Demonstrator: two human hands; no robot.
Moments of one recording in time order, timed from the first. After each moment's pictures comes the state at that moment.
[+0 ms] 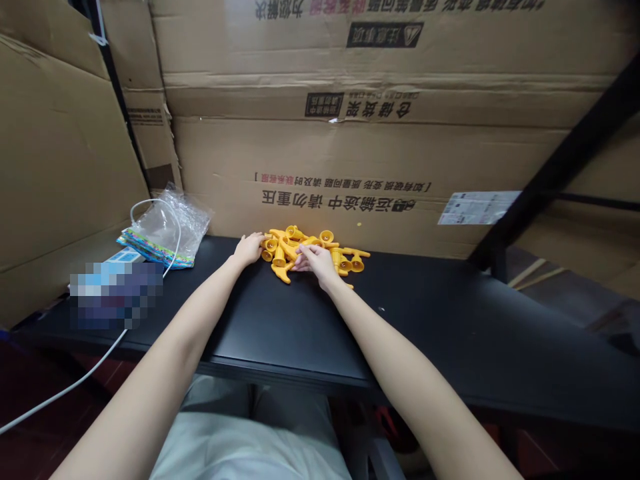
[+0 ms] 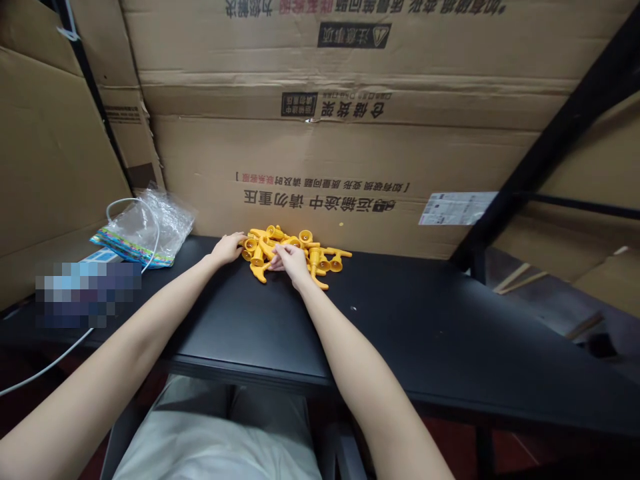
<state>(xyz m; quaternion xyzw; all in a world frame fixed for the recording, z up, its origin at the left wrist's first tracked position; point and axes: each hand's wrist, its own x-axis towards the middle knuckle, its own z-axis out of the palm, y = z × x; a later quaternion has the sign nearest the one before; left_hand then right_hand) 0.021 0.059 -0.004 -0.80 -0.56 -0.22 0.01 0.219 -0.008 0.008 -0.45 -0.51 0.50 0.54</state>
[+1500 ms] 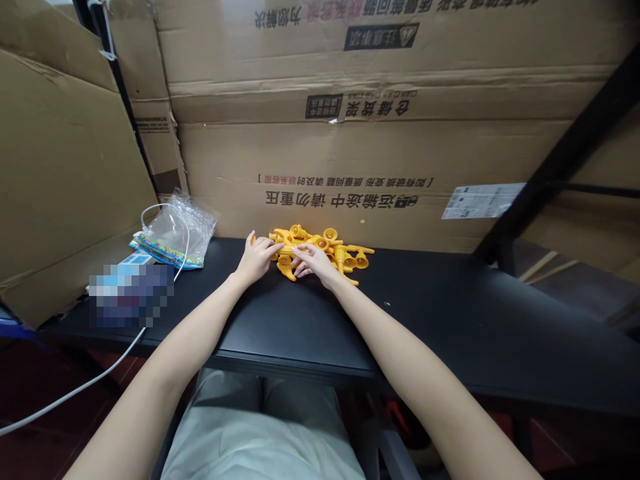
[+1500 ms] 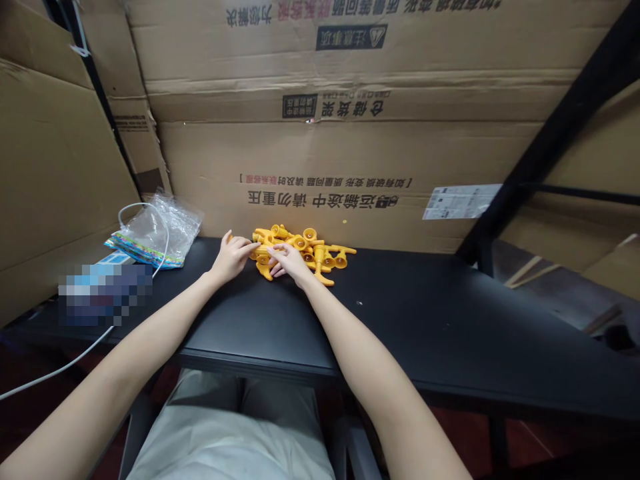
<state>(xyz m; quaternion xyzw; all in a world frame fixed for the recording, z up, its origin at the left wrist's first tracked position) 0.023 -0.010 0.005 -0.84 -0.42 -0.30 0.18 0.211 -0.014 0.009 -0.45 -0.57 0.51 0.47</state>
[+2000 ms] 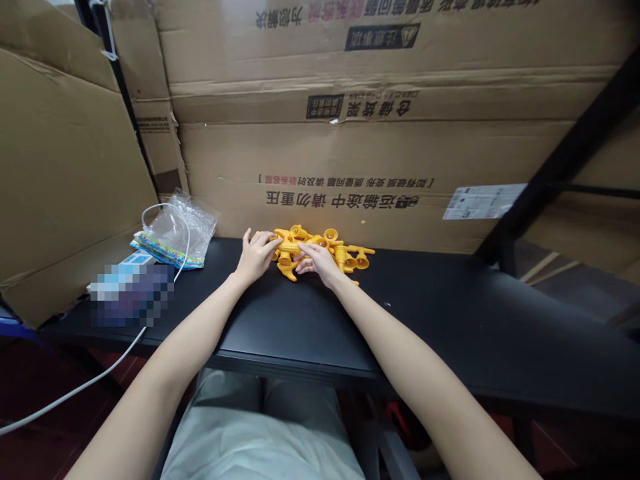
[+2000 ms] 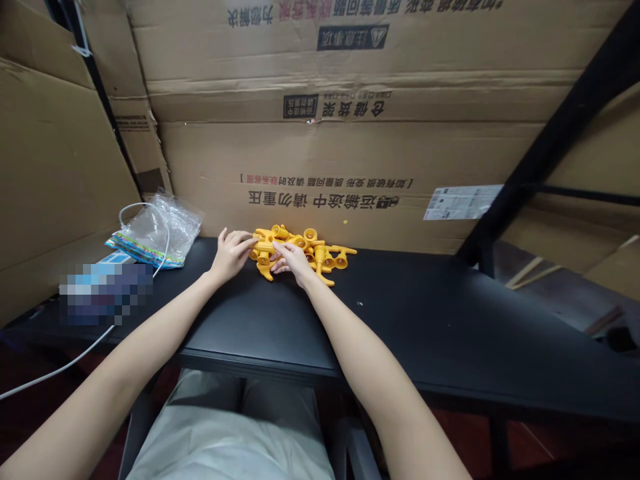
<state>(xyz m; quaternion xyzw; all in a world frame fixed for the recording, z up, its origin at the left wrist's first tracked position) 0.024 -0.011 0.005 -0.81 -0.44 -0.36 0.18 0.214 -0.017 0.016 -0.42 -0.53 0.54 0.50</state>
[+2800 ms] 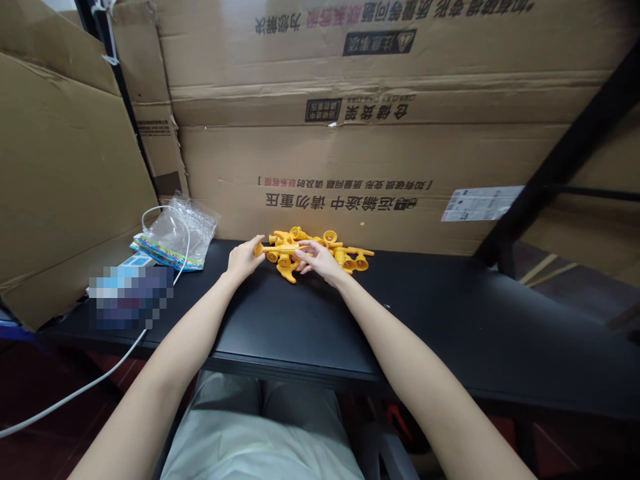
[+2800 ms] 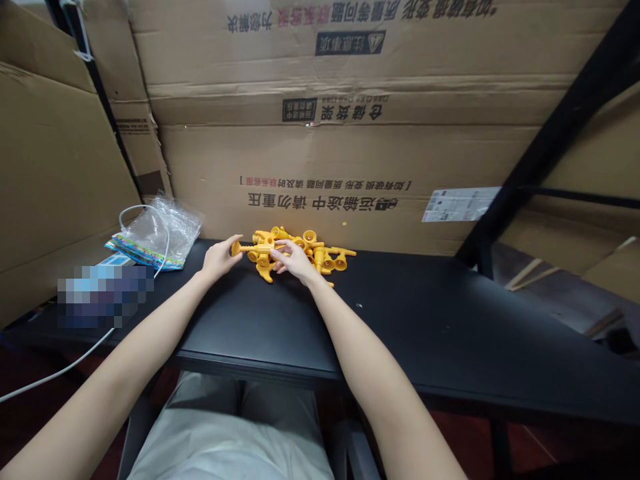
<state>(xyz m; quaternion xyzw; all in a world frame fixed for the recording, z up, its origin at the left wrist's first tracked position) 0.006 -0.003 0.008 -0.74 -0.60 -0.31 0.05 0.227 -0.001 0.008 -0.40 -0.64 0.45 0.47</state>
